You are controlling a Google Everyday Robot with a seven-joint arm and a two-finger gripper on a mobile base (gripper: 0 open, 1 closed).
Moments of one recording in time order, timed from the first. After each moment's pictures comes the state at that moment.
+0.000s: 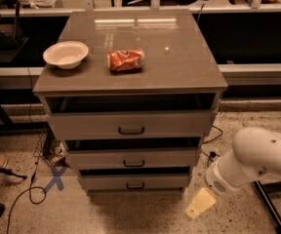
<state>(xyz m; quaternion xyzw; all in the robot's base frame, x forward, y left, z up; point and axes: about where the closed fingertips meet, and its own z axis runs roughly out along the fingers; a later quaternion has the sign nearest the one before) 0.389 -0.176 0.610 -0.42 0.89 0.16 0.09</state>
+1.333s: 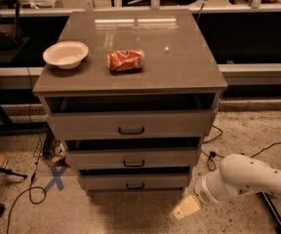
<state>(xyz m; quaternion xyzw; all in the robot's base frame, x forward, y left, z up) 0.410 -0.164 0.501 -0.34 0.91 0.19 0.12</state>
